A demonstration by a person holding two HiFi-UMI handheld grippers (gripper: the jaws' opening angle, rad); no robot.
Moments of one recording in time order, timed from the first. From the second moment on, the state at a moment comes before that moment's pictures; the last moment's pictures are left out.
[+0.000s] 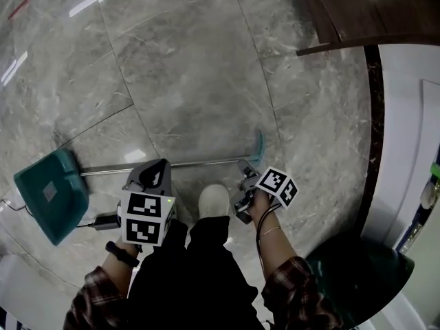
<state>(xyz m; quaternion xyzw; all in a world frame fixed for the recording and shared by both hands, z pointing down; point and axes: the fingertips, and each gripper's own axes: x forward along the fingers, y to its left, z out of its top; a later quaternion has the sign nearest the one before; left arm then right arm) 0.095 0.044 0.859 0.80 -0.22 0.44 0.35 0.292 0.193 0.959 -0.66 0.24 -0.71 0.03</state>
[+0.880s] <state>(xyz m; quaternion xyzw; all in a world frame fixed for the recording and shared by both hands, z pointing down) 0.081 0.033 0.850 0.80 -0.22 0.44 0.35 0.302 0.167 0.959 -0.69 0.09 -0.70 0.17</state>
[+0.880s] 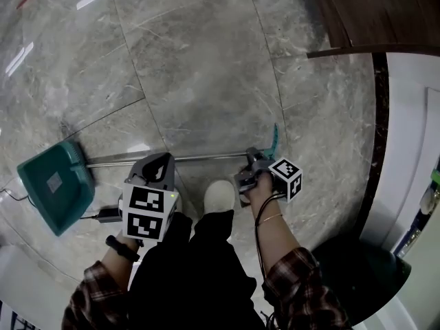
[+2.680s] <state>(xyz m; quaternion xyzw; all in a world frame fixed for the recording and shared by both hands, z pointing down) -0.055 0.042 0.417 0.74 -0.48 0.24 0.41 0.199 0.011 0.430 -0.72 0.42 -0.55 0.08</state>
